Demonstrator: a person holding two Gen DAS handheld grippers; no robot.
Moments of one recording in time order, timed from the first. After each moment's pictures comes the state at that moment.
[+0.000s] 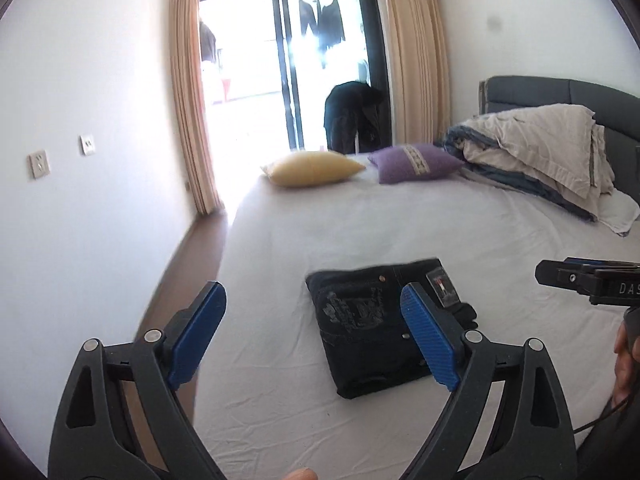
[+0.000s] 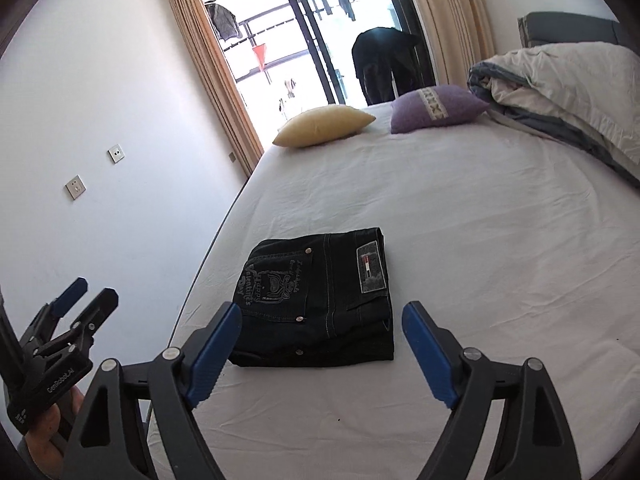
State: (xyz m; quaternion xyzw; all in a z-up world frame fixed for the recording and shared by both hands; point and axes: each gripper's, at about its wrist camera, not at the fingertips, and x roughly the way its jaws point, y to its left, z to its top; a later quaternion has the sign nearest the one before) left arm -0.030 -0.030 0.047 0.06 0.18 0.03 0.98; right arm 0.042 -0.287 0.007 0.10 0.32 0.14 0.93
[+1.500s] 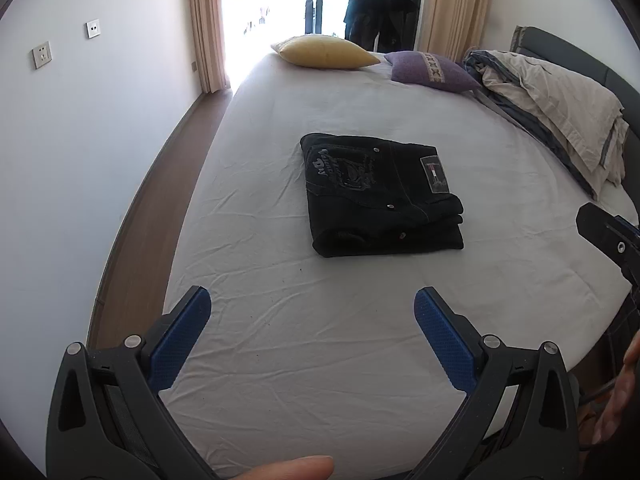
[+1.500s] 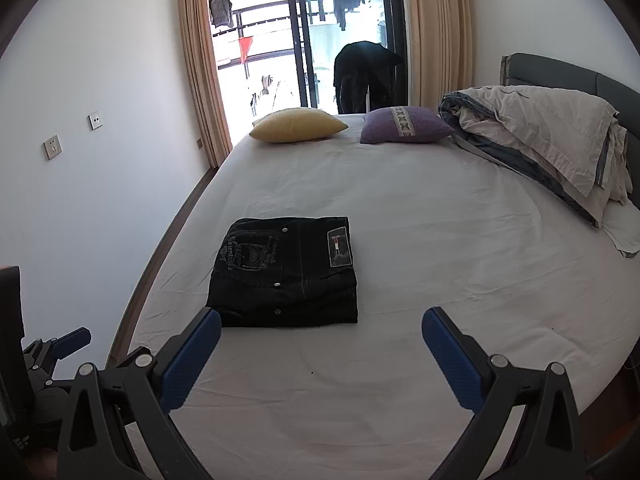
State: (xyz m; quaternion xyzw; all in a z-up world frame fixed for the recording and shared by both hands) left arm -0.038 -0.041 -0.022 -0.03 0.42 0.04 0.91; right arm -0.027 -0.258 0.019 0.02 0.33 0.07 0.94
